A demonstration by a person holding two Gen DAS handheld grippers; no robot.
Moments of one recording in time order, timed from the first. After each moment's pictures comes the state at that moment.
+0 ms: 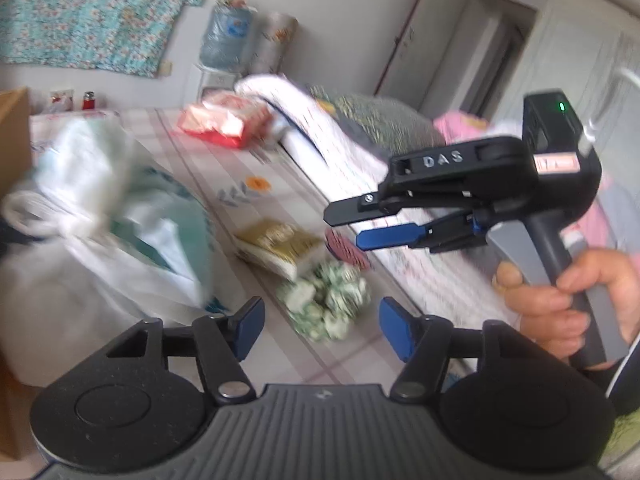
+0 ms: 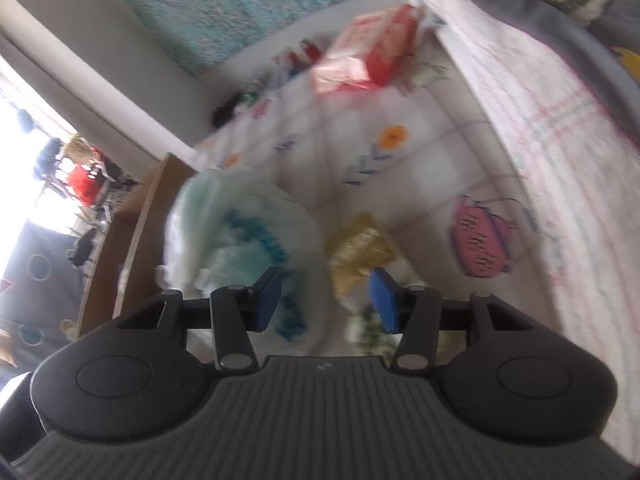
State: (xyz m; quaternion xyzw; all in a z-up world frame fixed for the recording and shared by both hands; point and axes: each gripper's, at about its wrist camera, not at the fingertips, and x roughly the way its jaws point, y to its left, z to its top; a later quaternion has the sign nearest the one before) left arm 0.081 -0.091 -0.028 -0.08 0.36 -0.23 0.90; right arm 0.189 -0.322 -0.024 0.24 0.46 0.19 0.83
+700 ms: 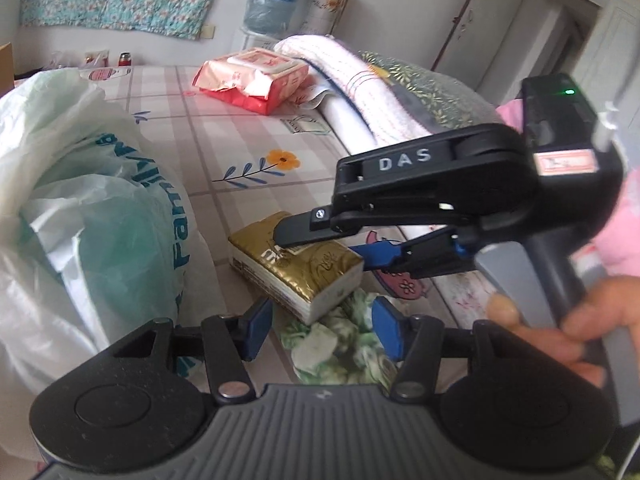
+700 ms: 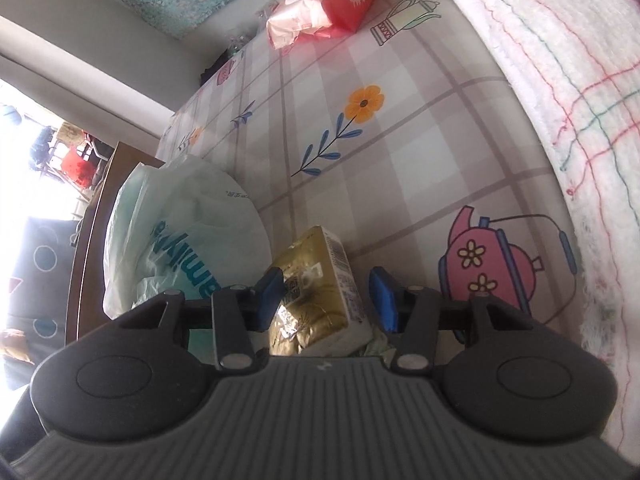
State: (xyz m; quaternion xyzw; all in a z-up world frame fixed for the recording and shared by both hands) left arm 0.165 -0.132 -0.058 -0.10 0.41 -0.15 0.90; right arm 0.269 -0.315 -0.077 0.26 0.53 0.22 0.78
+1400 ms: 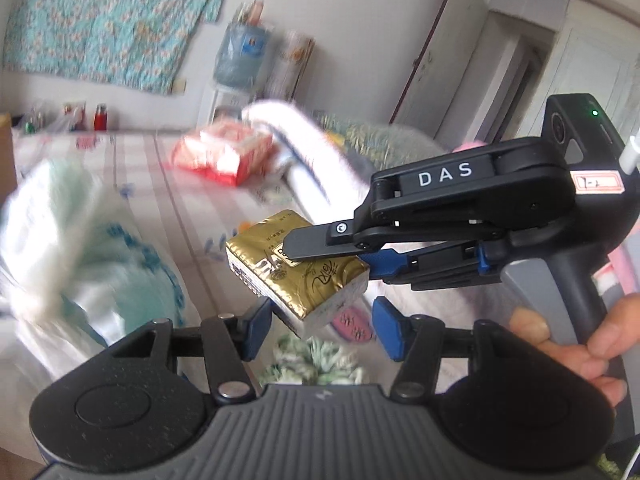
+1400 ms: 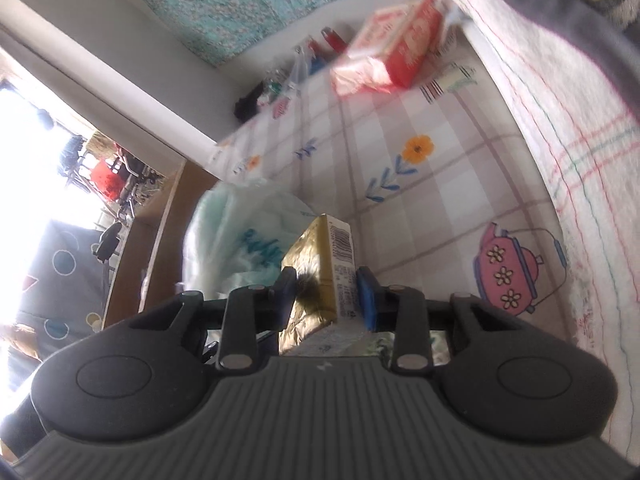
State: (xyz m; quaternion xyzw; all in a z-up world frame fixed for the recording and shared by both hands) left arm 0.127 -0.115 0.004 -0.10 0.31 -0.19 0.92; right arm 0.222 -0.319 0.001 0.27 0.46 0.24 0.81
